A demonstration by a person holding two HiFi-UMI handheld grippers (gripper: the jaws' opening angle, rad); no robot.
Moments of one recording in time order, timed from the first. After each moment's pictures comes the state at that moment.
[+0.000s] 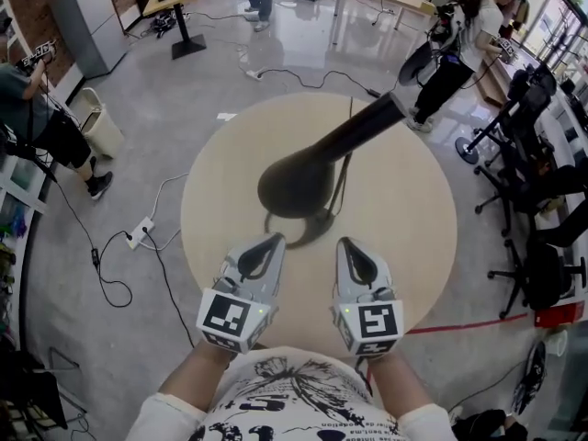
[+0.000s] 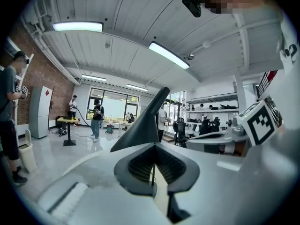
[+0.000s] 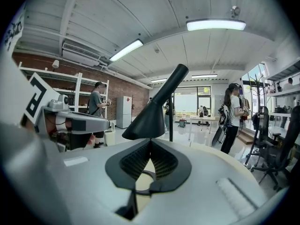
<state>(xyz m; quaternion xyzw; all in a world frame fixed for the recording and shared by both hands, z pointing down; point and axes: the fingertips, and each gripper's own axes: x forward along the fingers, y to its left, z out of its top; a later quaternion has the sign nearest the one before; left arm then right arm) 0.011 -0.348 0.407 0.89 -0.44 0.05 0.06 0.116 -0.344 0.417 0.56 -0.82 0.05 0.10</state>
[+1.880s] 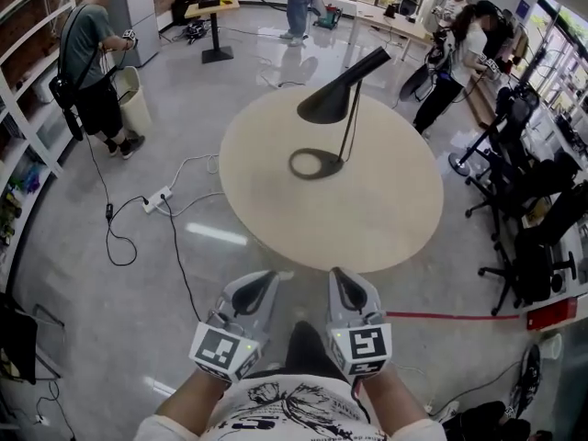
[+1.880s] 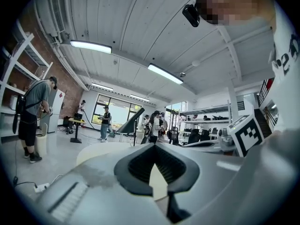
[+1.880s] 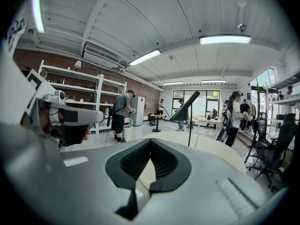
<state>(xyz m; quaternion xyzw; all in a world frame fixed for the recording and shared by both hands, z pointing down) -0.048 0.024 0.413 0.88 -0.46 -0.02 0.07 0.059 0.000 0.437 0.51 -0.85 0.02 0.11</state>
